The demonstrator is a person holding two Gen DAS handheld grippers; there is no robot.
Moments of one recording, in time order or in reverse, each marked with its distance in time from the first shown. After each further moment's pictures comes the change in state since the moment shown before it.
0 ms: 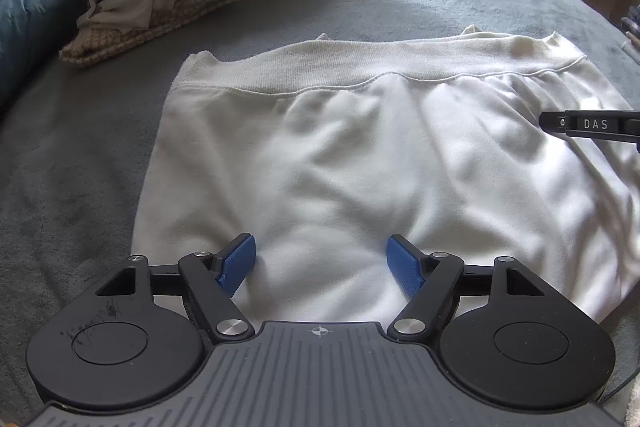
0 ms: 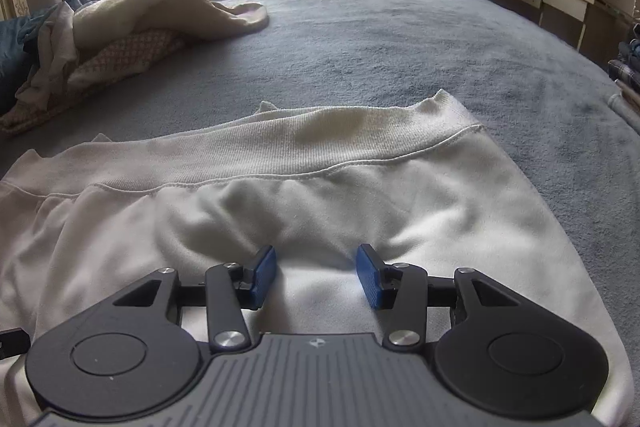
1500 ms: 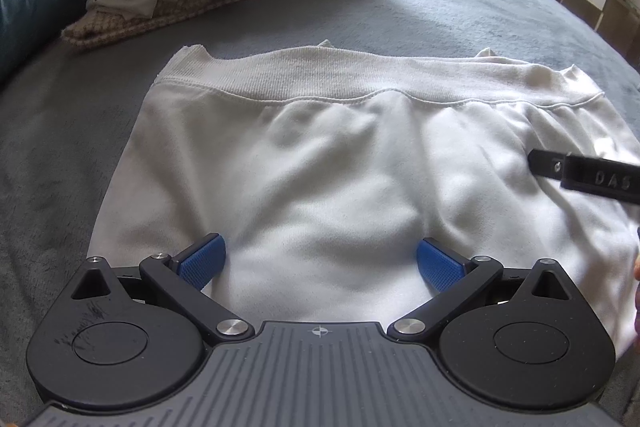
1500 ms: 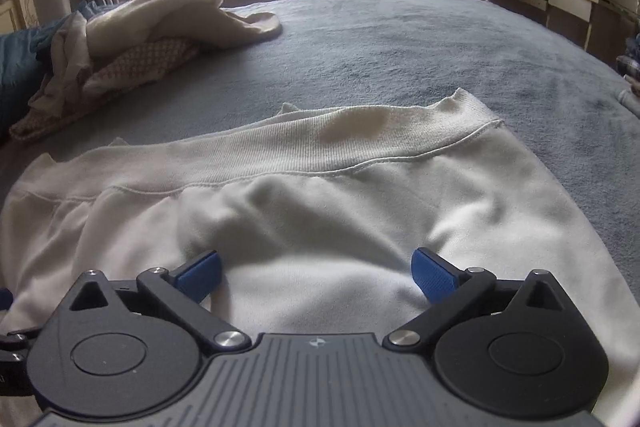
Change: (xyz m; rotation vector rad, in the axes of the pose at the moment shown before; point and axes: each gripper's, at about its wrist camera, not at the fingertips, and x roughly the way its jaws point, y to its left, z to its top) left arm 0.023 -0.015 0.003 -0.124 -0.027 -0.012; right arm 0.002 0.014 -0.008 -0.009 -0.035 0.017
